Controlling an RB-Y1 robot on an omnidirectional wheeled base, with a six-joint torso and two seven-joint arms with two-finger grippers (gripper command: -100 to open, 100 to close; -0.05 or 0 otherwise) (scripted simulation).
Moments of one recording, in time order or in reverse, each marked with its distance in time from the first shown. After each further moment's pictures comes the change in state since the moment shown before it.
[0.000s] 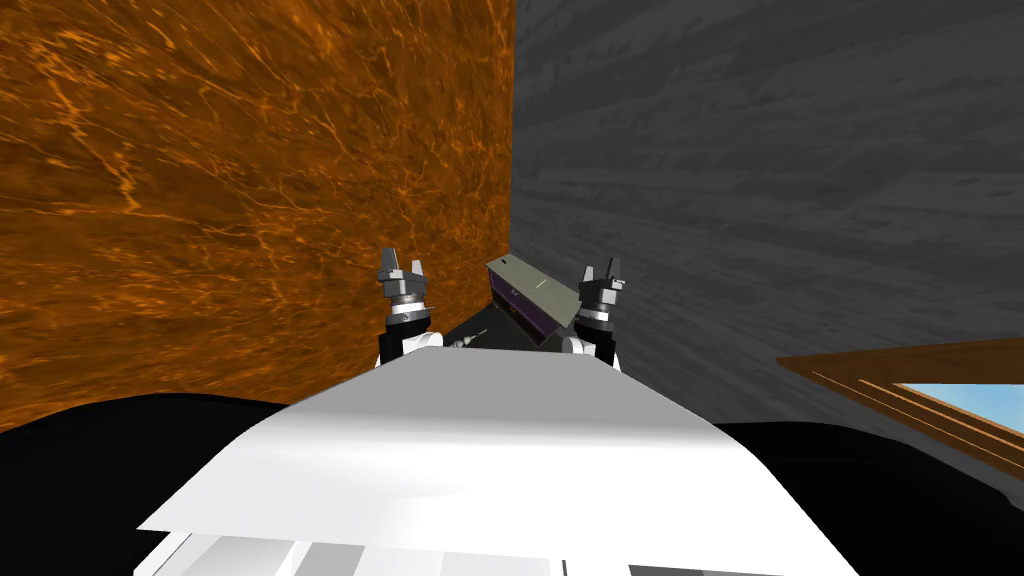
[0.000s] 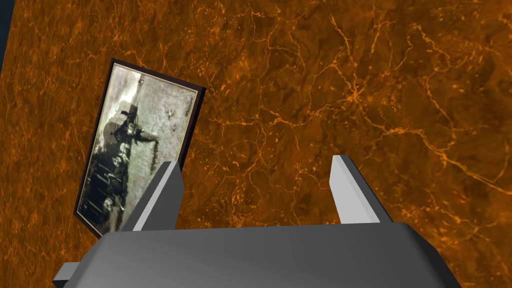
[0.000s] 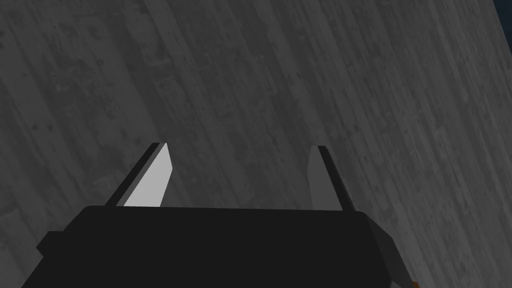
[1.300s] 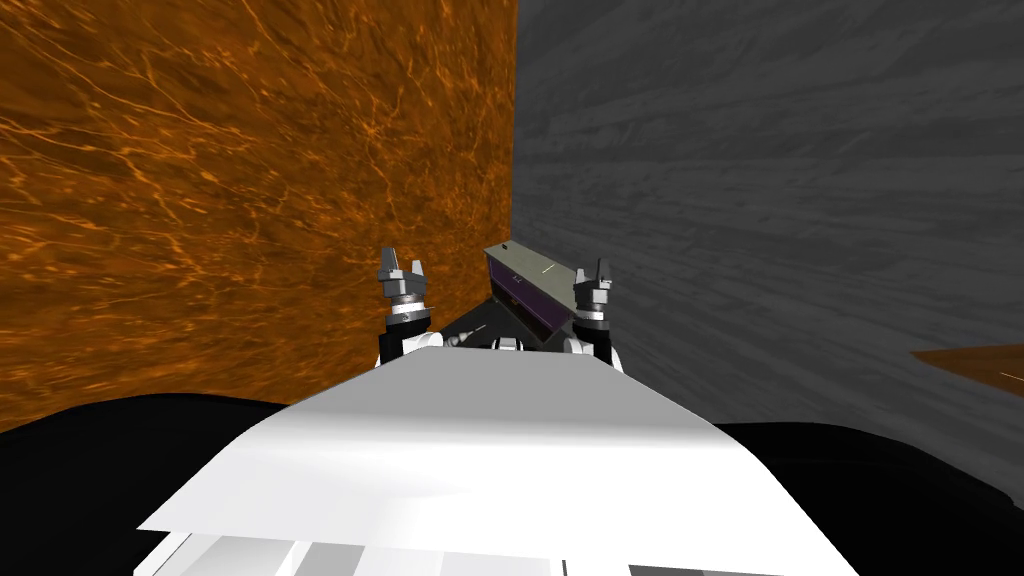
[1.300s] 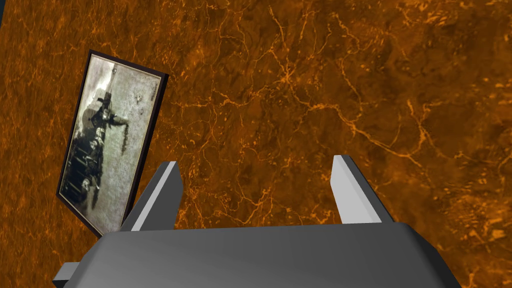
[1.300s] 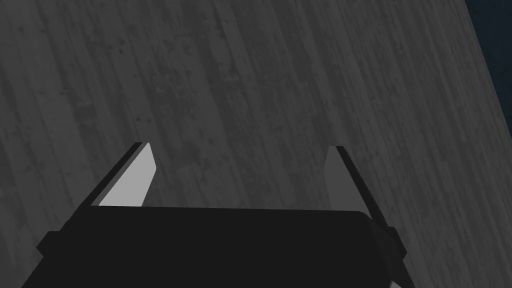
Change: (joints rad) left arm 0.000 0.000 0.000 0.000 0.000 0.000 0.000; right arm -0.011 -0.088 0.015 0.029 0.050 0.003 0.035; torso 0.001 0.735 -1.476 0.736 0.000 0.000
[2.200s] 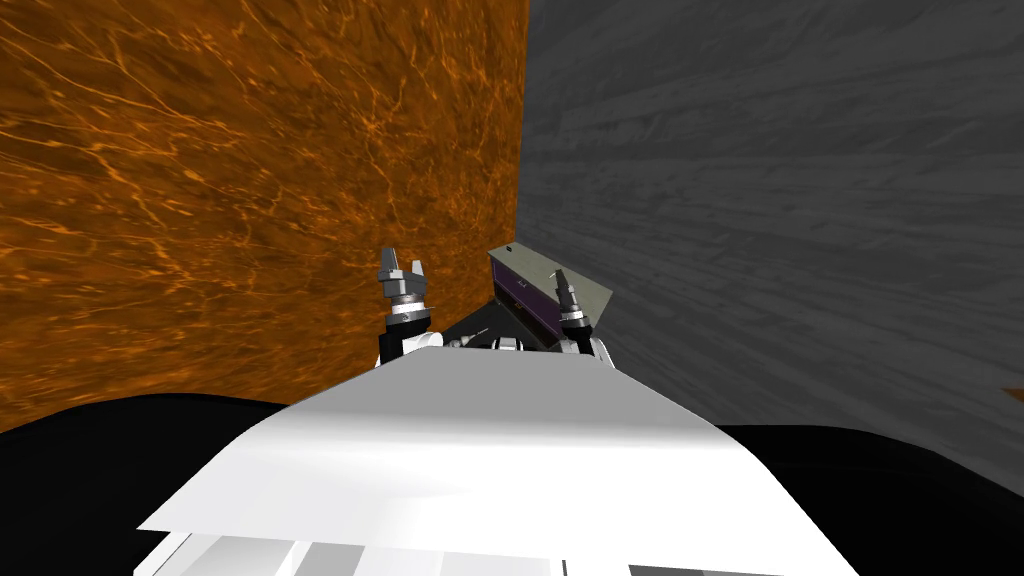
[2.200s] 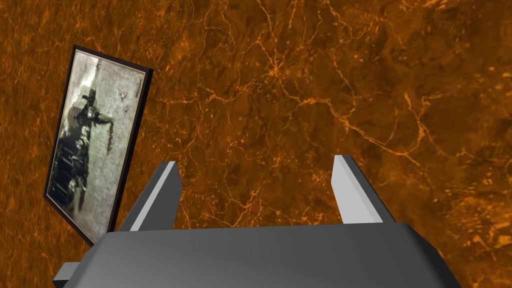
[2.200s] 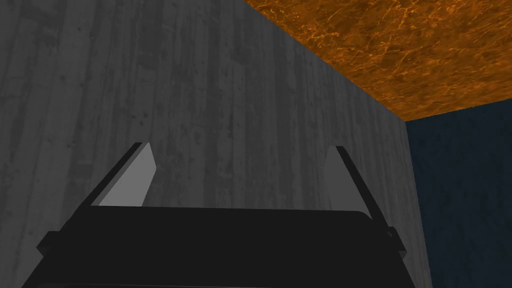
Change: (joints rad) left arm 0.000 0.000 0.000 0.000 0.000 0.000 0.000; right arm -0.059 -0.129 0.072 0.144 0.236 0.009 0.185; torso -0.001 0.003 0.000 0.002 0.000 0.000
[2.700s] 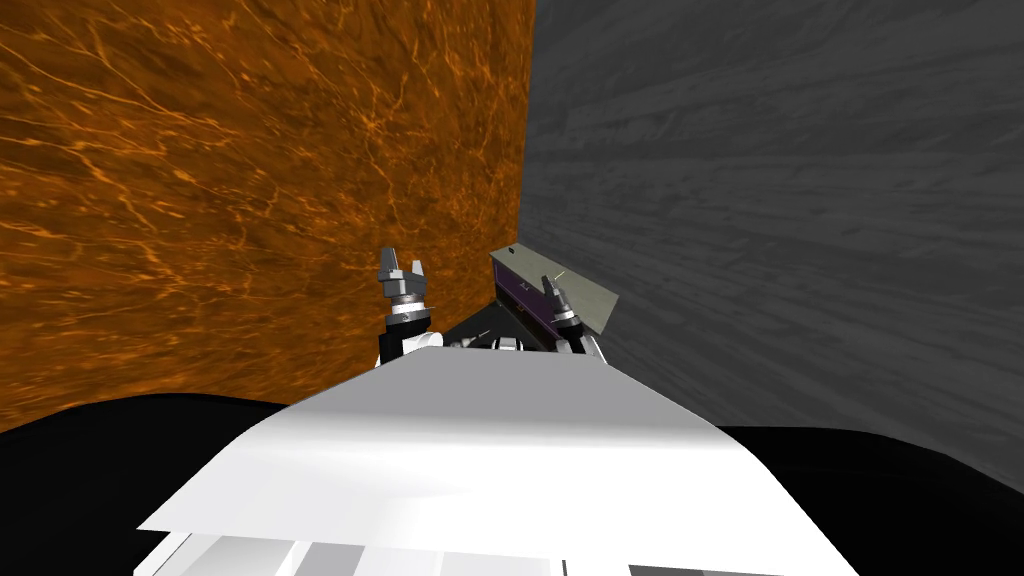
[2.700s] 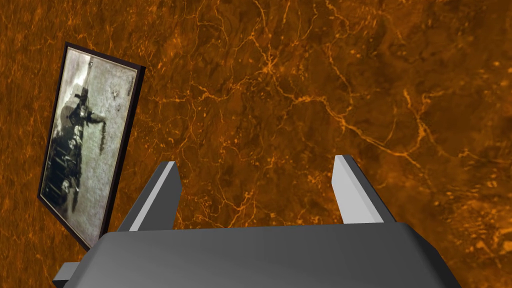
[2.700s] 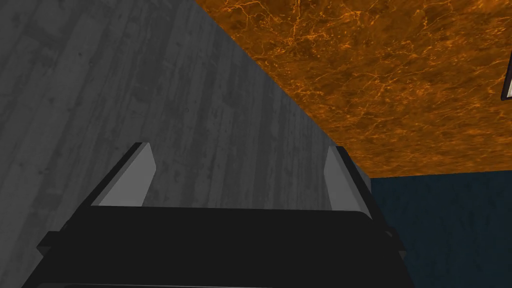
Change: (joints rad) left arm 0.000 0.000 0.000 0.000 0.000 0.000 0.000; right arm -0.034 -0.022 0.038 0.072 0.131 0.010 0.099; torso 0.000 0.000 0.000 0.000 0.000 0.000
